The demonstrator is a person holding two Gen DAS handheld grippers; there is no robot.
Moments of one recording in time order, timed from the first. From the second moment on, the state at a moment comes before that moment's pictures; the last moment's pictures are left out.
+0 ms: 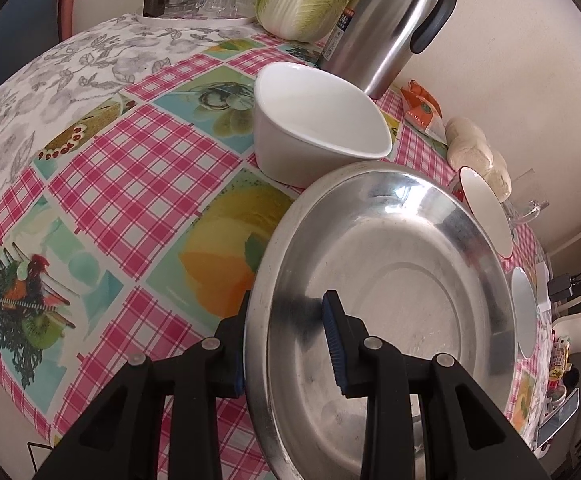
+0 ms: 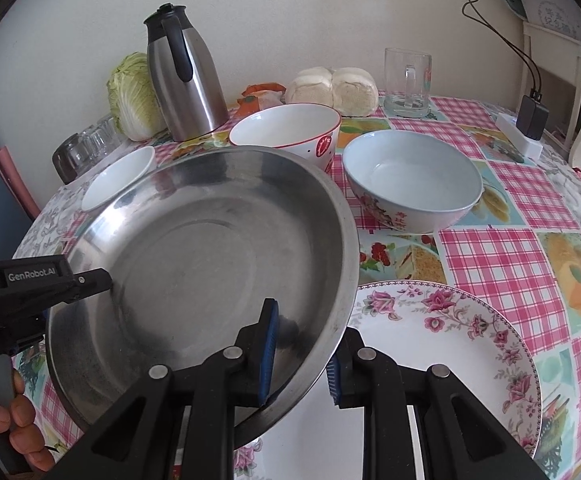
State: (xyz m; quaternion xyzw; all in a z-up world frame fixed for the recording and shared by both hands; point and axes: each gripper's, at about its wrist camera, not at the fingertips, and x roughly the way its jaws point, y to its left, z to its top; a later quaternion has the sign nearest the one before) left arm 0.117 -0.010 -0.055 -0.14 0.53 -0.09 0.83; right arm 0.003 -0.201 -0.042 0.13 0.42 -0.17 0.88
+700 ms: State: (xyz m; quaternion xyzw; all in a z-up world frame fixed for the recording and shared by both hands) left arm 0.120 -0.008 -0.048 -0.15 0.54 -0.10 0.83; right arm 0.000 -0.211 -0.035 0.16 0.41 -0.18 0.88
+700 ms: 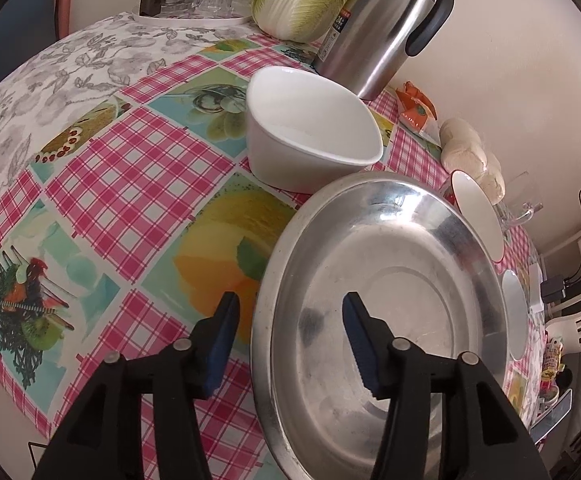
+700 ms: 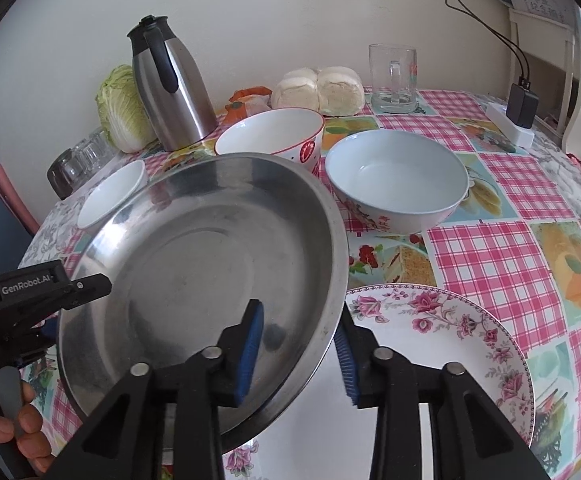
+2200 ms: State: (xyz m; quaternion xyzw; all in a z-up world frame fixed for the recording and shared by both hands) left arm 0.065 -0.040 0.036 -0.05 0.41 -0.13 0.90; right arm -0.056 -0.245 0.020 0.18 0.32 -0.25 0.90
